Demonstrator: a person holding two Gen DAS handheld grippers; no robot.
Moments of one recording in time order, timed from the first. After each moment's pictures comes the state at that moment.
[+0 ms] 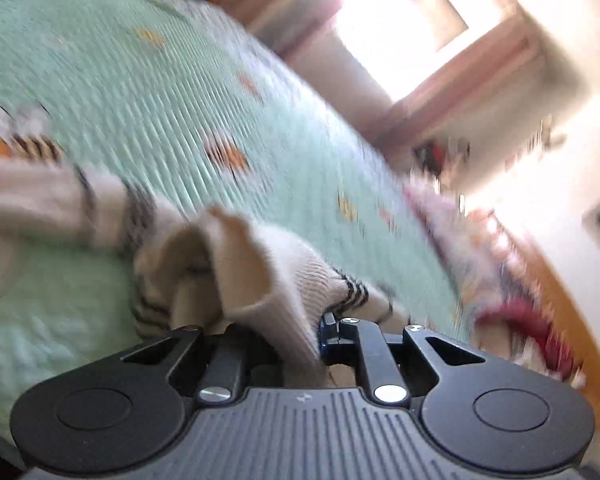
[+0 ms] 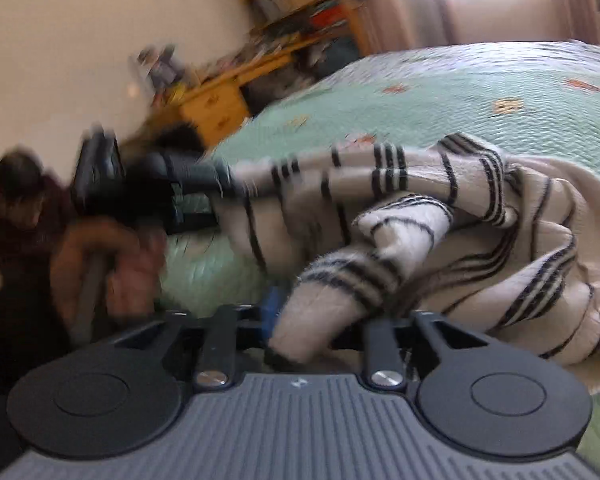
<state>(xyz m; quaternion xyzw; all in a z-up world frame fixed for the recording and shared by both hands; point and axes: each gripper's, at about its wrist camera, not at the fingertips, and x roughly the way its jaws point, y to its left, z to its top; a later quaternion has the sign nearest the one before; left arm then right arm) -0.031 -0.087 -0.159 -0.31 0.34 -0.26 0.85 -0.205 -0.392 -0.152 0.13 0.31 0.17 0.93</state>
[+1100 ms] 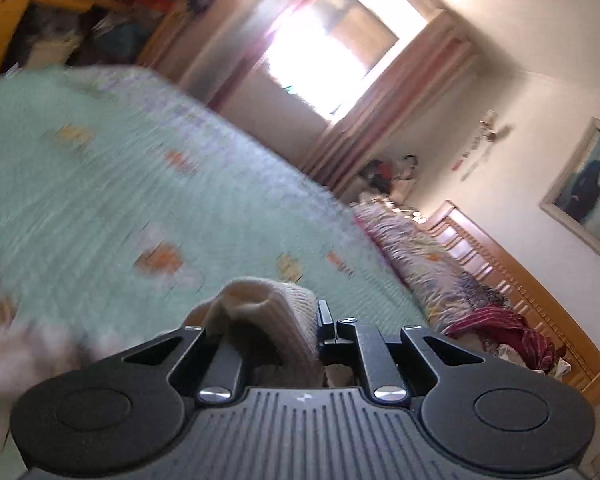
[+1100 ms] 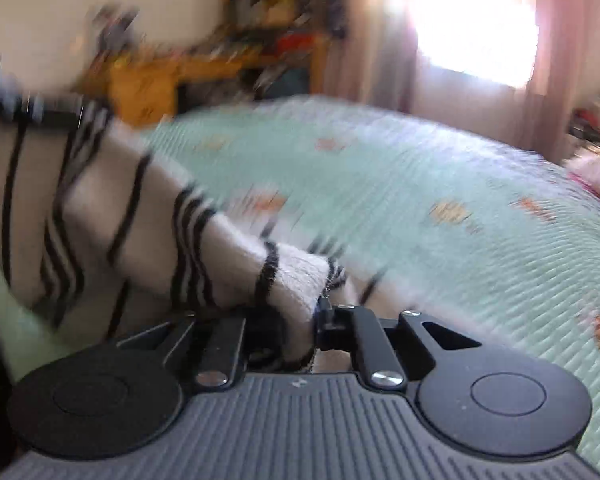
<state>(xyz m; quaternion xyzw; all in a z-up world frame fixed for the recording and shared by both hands) 0.014 -0.131 -0.039 -0.23 0.26 -0.35 0.87 -0.050 -0.410 -0.117 0.01 0.22 0.04 0.97</state>
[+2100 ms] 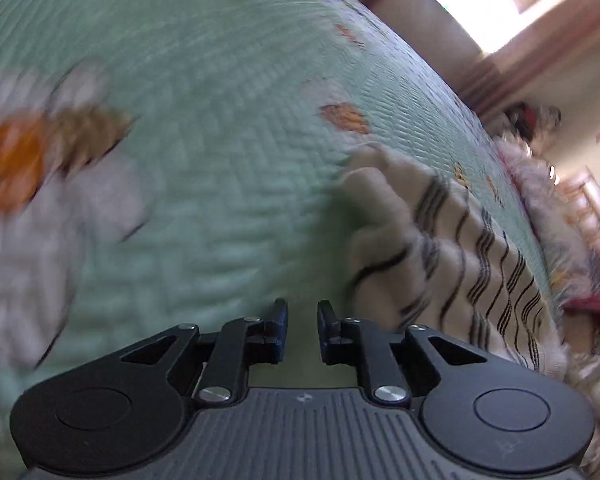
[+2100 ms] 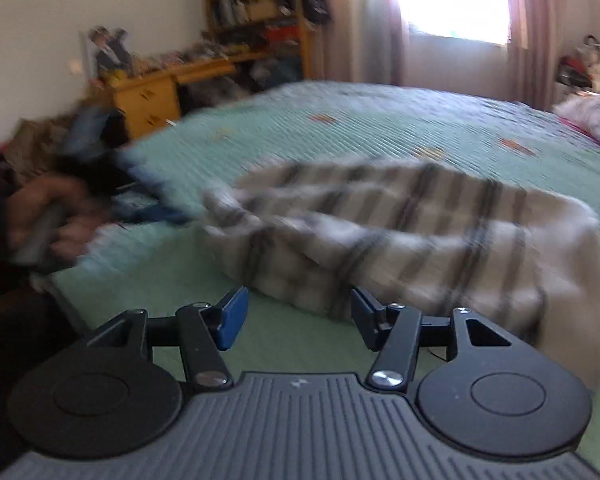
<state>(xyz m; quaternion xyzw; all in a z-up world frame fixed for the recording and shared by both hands) 0.048 -0.068 -0.228 -0.27 0.47 -0.18 0.82 -0.151 -0.446 -0.164 0.04 0.29 0.03 0.96</state>
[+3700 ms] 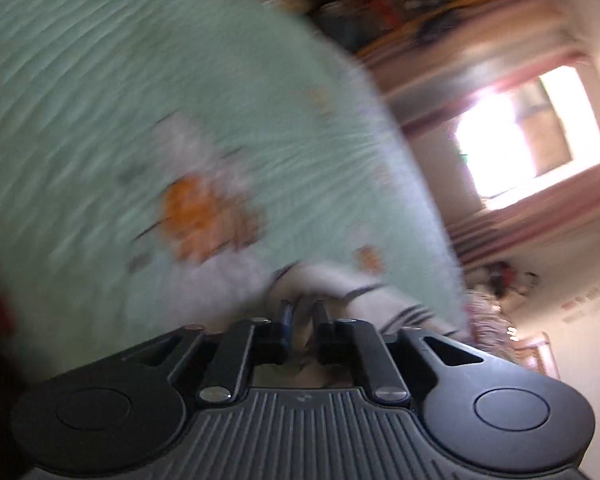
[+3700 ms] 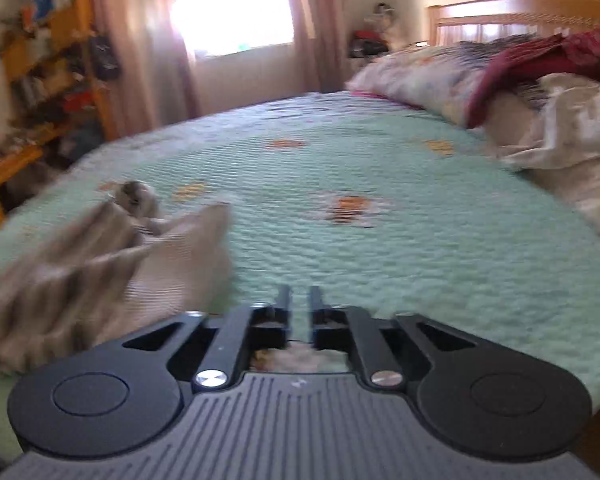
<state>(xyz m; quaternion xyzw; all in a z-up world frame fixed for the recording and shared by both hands) 0.007 0.042 -0.212 -0.45 0.37 -0.07 0.81 -0.194 -0.594 -0.153 0.15 0.24 -0.19 0.94</state>
